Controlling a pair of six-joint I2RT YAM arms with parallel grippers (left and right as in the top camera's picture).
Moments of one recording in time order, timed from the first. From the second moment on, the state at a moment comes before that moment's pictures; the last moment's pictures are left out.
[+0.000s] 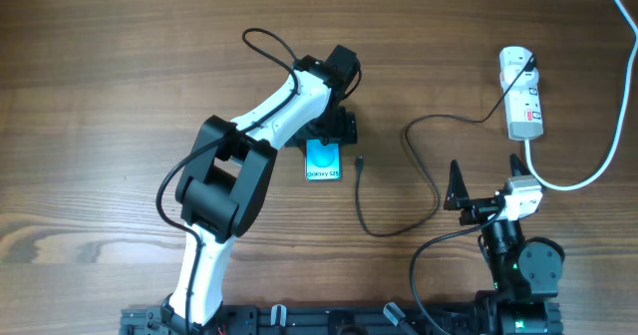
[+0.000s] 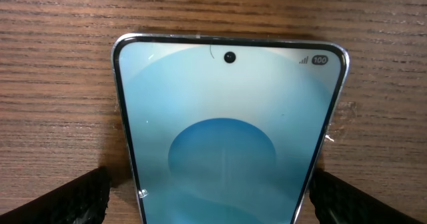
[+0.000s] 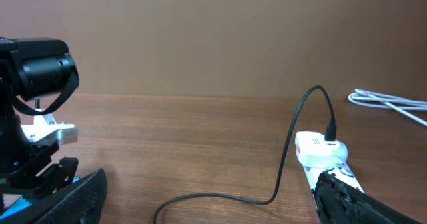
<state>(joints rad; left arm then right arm) -0.56 2.23 1.68 -1.02 0.01 -0.59 0.00 0.02 0.01 0.00 -0.11 0.01</state>
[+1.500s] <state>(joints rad) -0.52 2.11 1.69 -1.08 0.23 -0.59 0.00 0.02 0.01 0.00 -0.11 0.01</state>
